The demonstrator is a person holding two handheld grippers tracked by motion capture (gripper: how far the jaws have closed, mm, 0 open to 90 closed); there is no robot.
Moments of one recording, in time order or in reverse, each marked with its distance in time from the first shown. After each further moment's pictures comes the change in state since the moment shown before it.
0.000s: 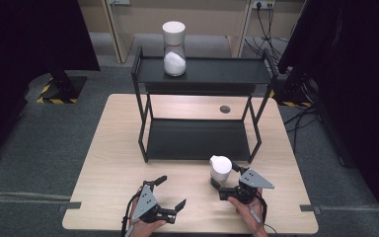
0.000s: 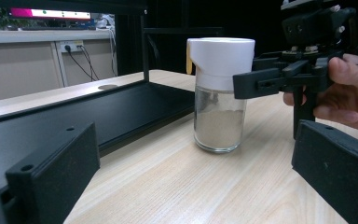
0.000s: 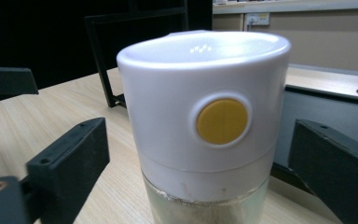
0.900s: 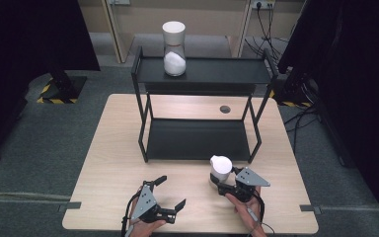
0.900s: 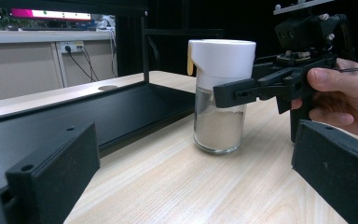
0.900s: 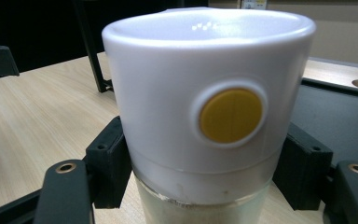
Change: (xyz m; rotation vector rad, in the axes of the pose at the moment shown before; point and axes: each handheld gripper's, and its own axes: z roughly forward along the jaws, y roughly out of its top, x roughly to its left) left arm -0.001 0.000 -0.001 -0.006 0.005 0.007; right arm 0.007 0.009 0.006 0.059 -0.037 -0.029
